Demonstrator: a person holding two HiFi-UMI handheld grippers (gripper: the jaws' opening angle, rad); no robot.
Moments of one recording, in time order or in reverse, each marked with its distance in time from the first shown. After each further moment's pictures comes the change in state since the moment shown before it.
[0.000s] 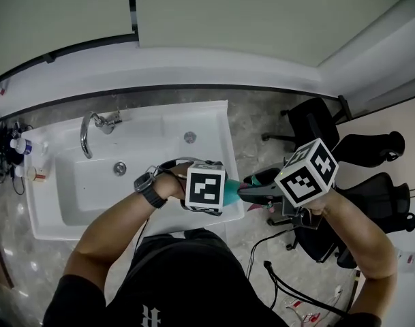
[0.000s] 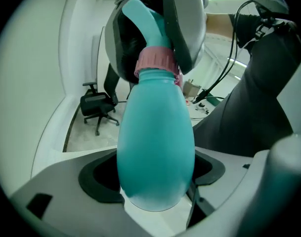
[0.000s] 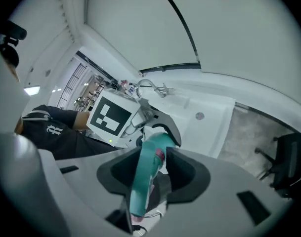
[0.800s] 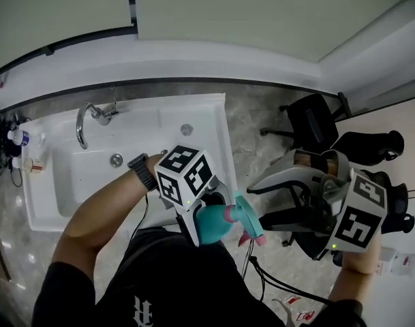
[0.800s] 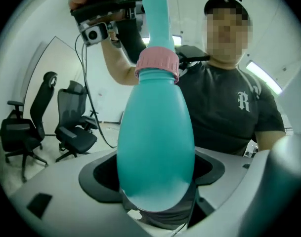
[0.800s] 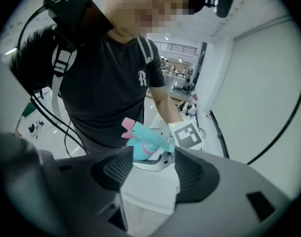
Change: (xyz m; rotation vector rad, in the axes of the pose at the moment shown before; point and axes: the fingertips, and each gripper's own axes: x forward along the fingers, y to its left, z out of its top) left arm -0.060 -0.126 0.042 0.281 -0.374 -0.734; right arm -0.078 0.112 -0.005 -1.402 -0.061 0.076
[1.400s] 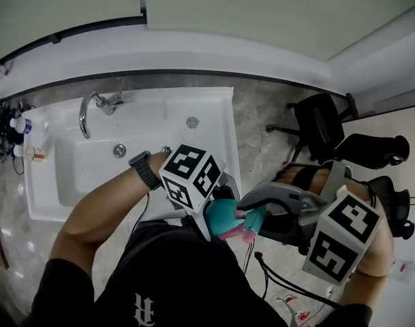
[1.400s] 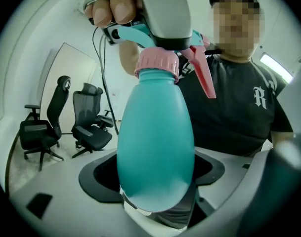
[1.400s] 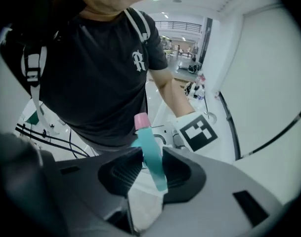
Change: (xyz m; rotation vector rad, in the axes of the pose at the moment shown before) left arm 0.000 0.024 0.000 -0.021 0.030 0.162; right arm 0.035 0.010 0.001 0.070 0.215 0.113
